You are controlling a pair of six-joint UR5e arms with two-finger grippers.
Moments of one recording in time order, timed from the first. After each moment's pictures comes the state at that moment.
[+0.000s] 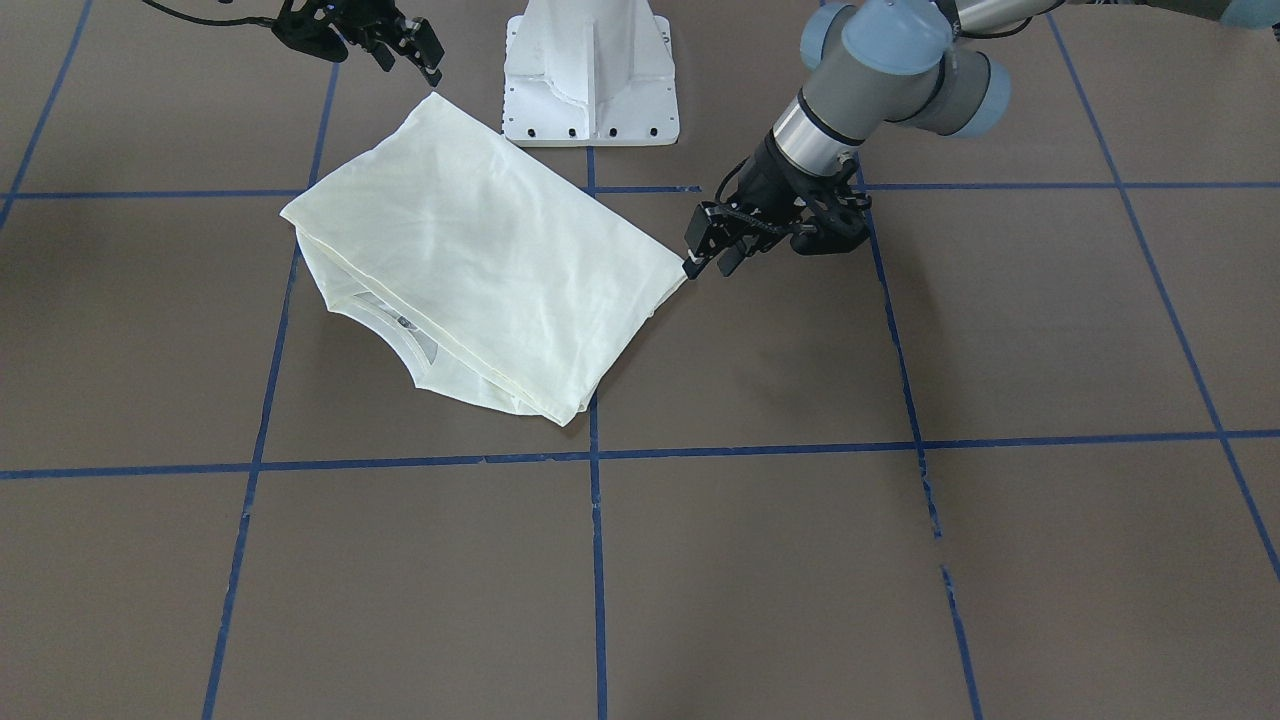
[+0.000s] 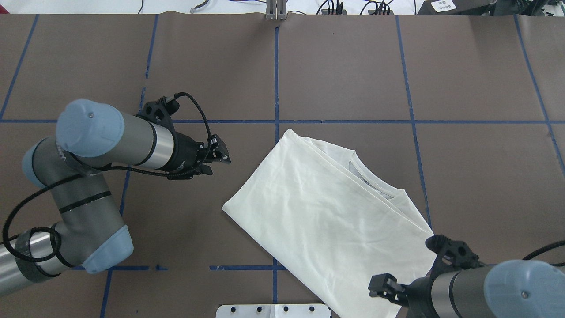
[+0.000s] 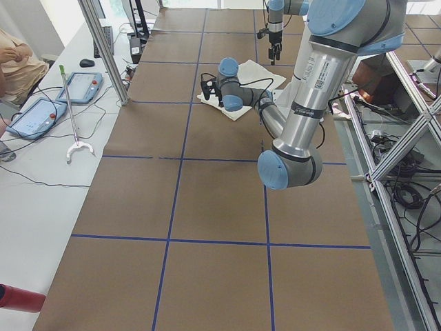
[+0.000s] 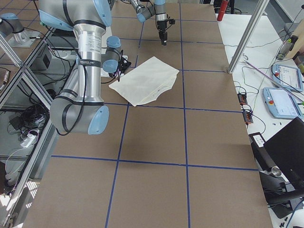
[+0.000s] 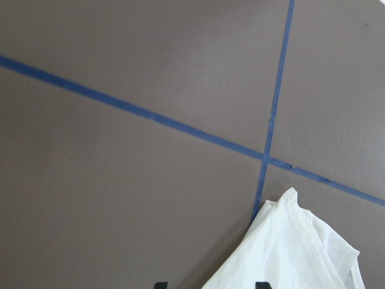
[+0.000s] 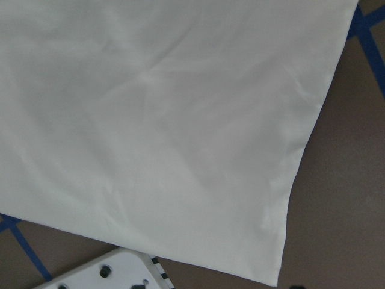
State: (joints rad) left arm -0.56 -1.98 -1.84 -2.08 -1.95 -1.76; right arm 0.12 -1.65 2.36 -1.30 1.74 2.05
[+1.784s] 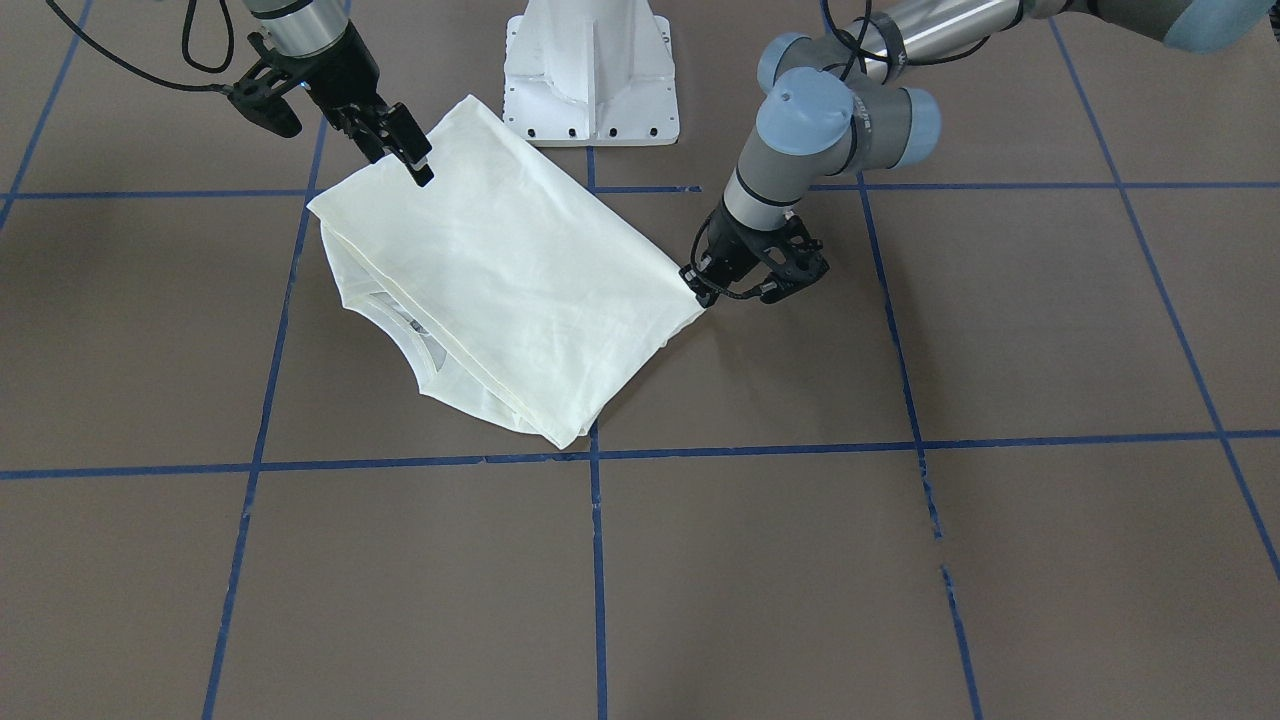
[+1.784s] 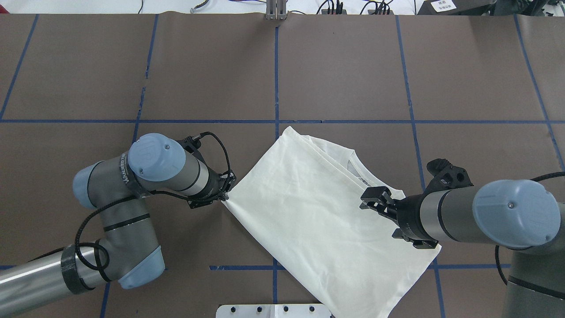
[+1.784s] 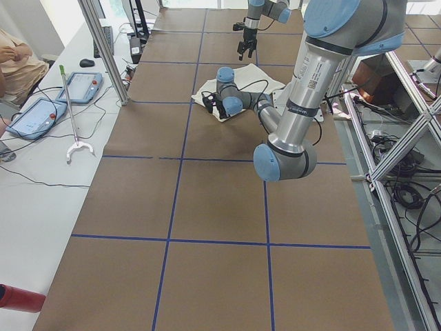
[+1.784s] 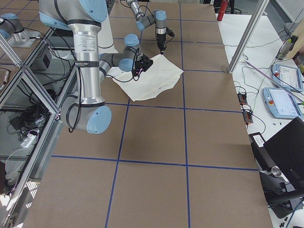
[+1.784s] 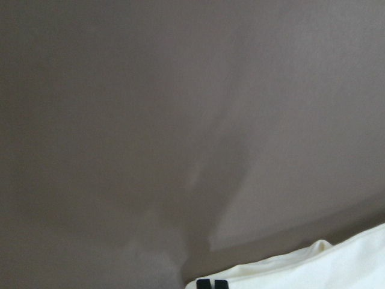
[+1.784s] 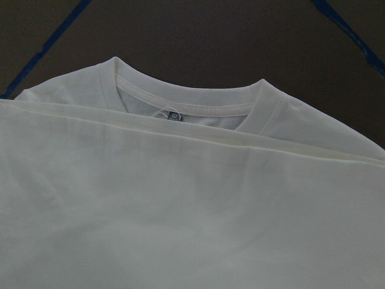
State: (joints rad) left arm -0.57 -2.07 -1.67 -1.93 -1.92 -1.75; right arm 0.38 -1.51 2.25 -1.30 1.74 2.04
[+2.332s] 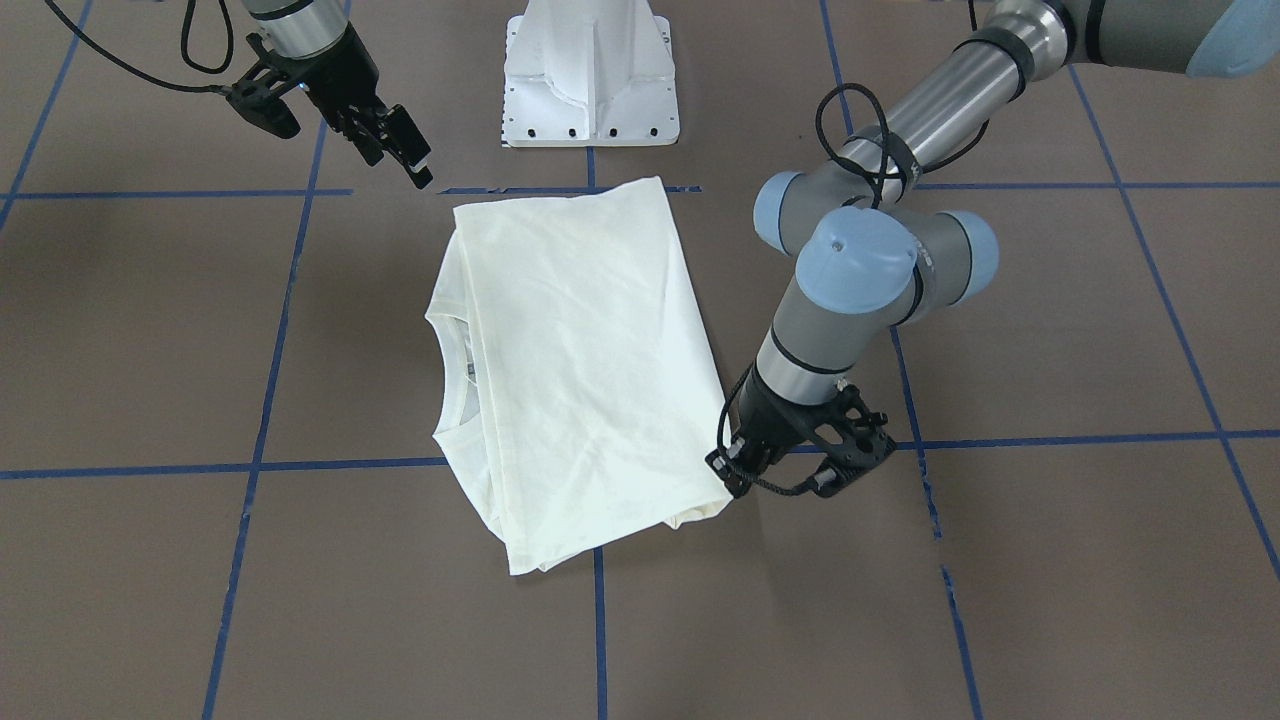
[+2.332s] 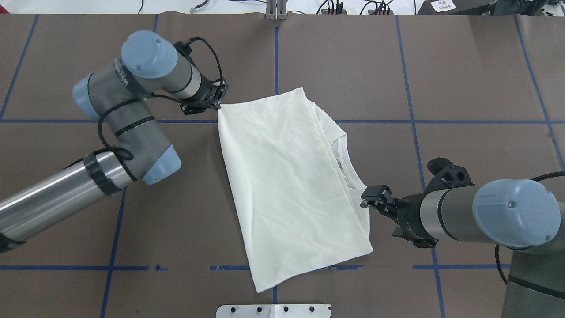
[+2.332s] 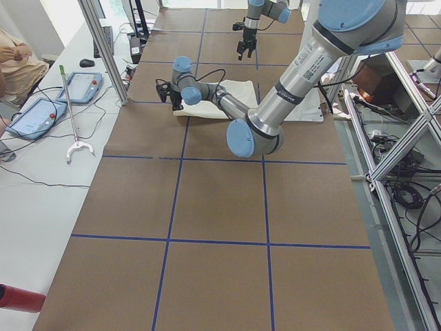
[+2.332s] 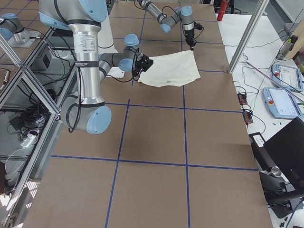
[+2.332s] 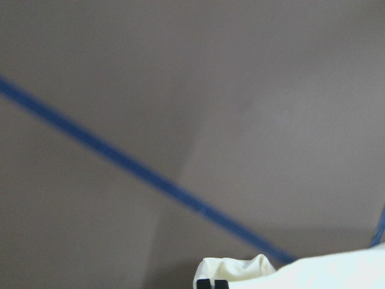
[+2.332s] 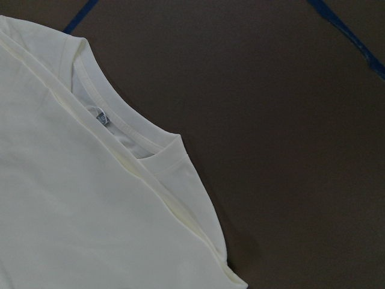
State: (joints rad) left arm -0.82 -2.42 -1.16 -2.12 -1.92 -1.65; right arm 0.38 -1.51 2.24 -1.30 1.73 2.04
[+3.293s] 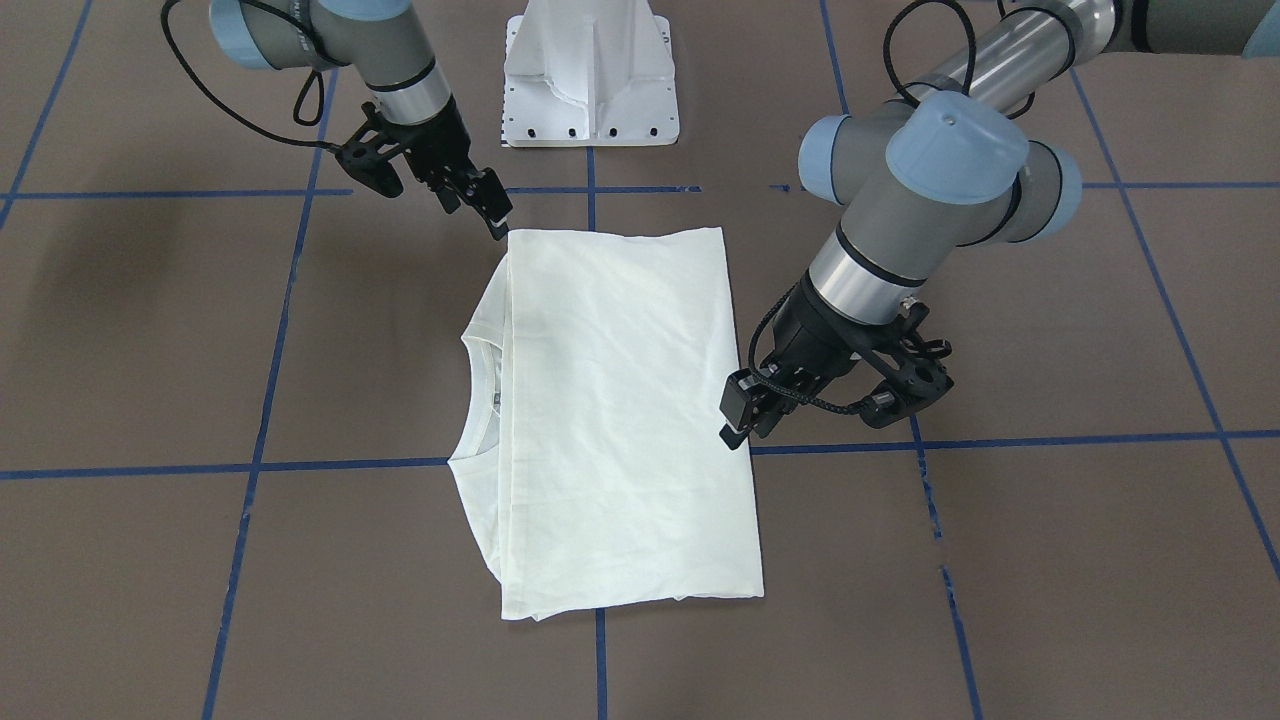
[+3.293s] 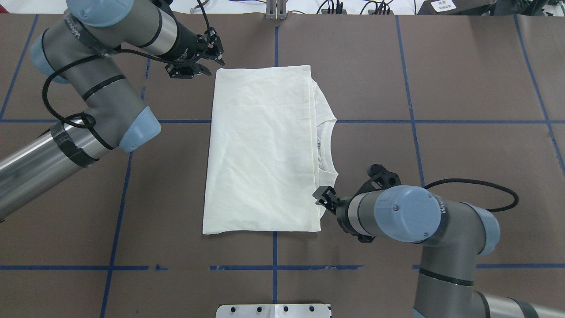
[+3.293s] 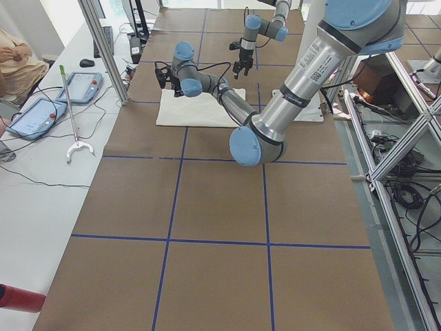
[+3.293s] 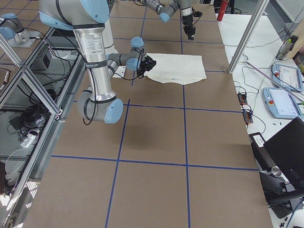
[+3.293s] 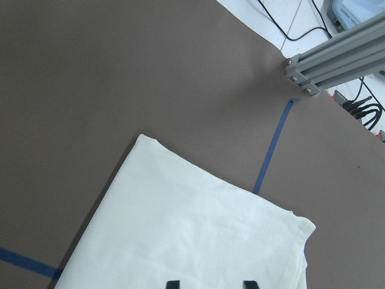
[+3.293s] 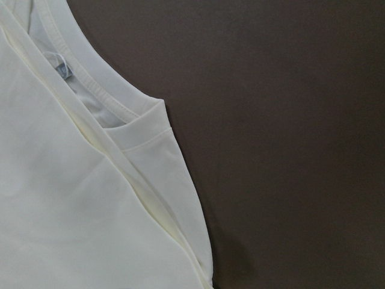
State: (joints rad) left arm -0.86 -2.26 -1.51 -2.08 -2.03 -1.65; right arm 0.31 -1.24 1.95 -1.31 1.65 2.13
